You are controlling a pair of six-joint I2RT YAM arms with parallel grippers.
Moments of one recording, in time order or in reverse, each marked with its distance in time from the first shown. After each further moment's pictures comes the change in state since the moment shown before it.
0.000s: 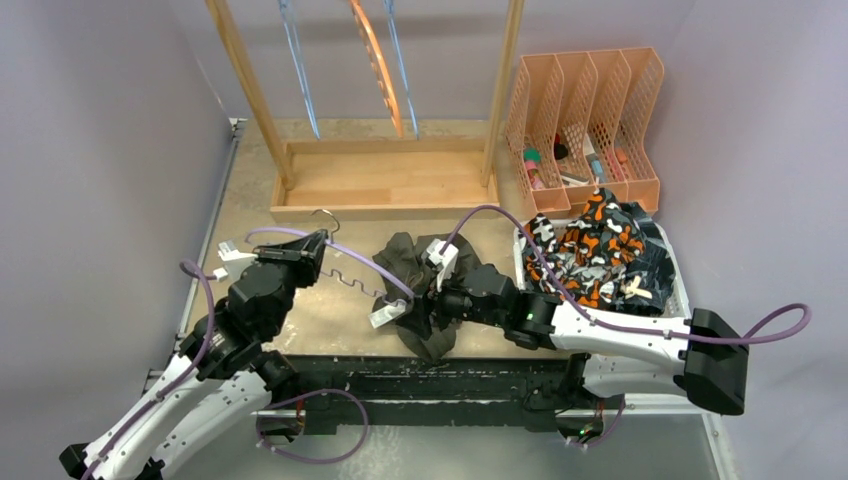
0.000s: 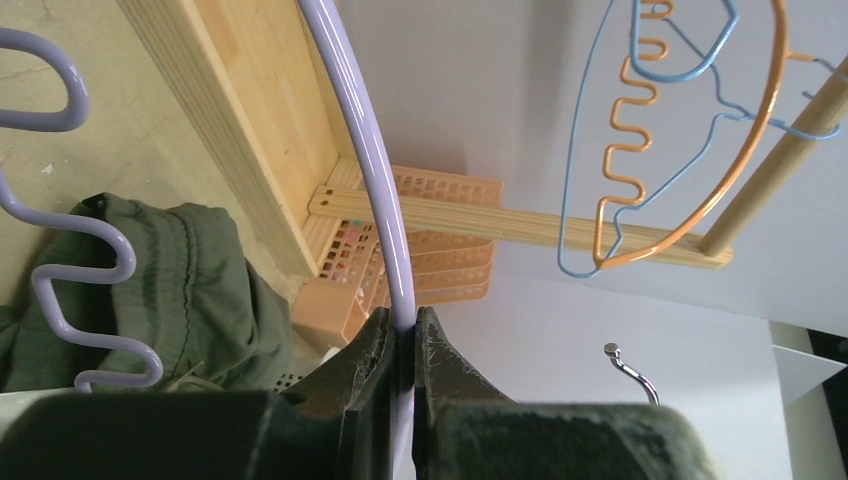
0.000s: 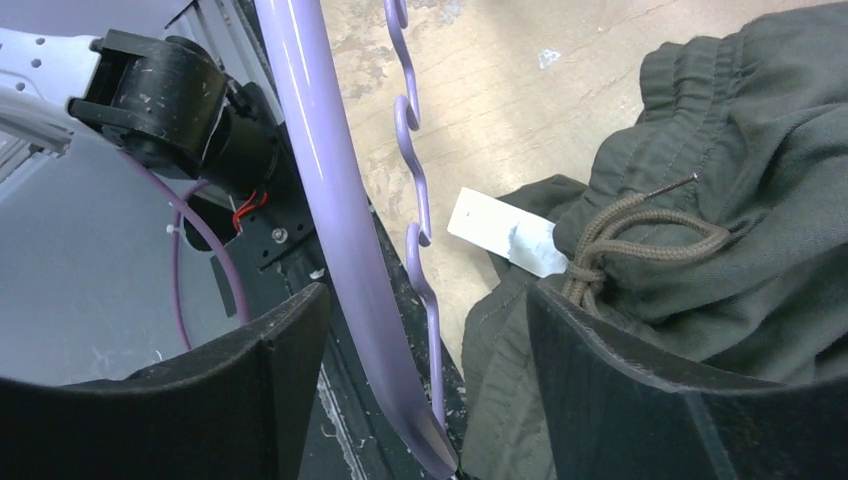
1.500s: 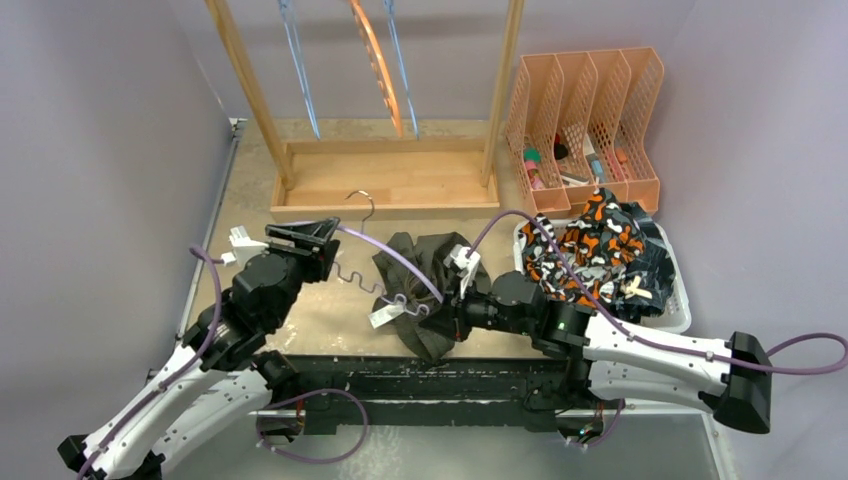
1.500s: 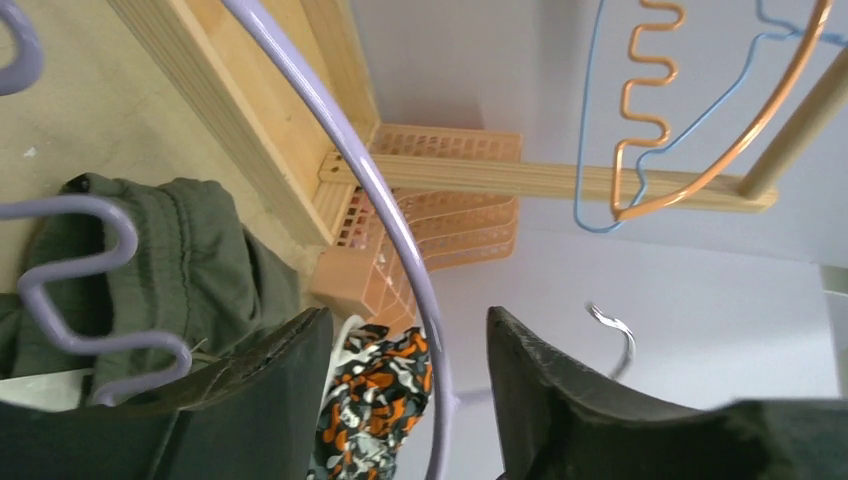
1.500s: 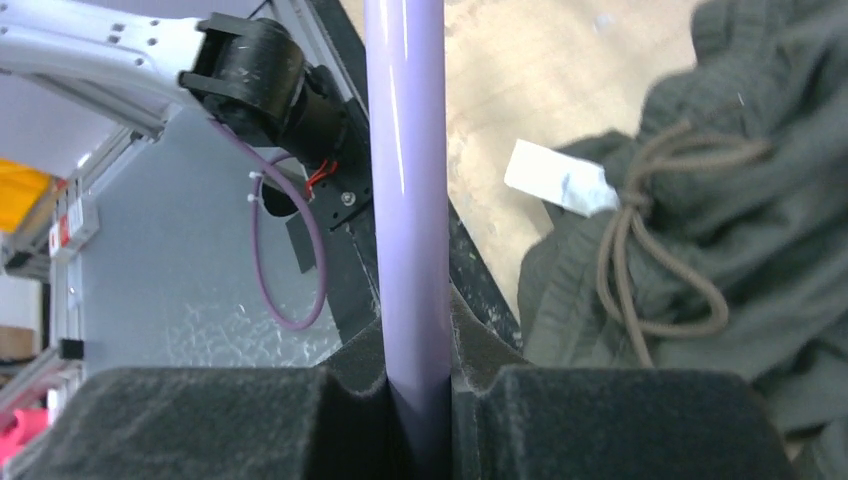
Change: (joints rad) left arm -0.003 0.057 0.053 0.026 0.069 0.086; right arm 0.007 -0.206 -0.034 -0.127 -0.077 0.043
